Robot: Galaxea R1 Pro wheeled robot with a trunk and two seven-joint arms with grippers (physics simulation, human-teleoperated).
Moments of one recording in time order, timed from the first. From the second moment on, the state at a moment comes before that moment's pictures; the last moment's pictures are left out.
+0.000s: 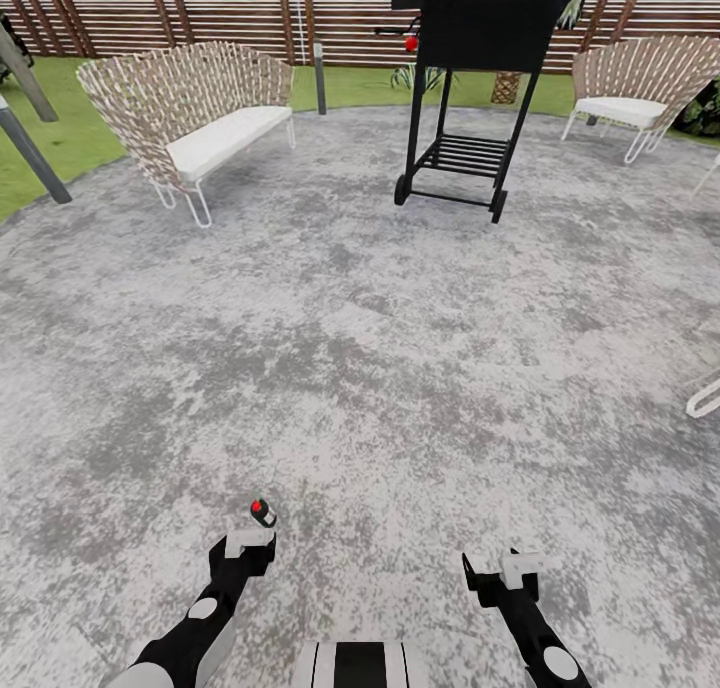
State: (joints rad) left arm -0.54 -0.02 0.00 -0.32 0.01 -0.34 0.05; right arm -0.28 -0.07 0.05 -0.71 0.01 -0.29 0.00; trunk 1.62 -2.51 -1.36
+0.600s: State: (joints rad) left arm -0.54 -0.02 0.00 -0.32 0.01 -0.34 0.05; right arm -0.28 -0.07 0.05 -0.71 0.01 -0.29 0.00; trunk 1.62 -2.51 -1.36
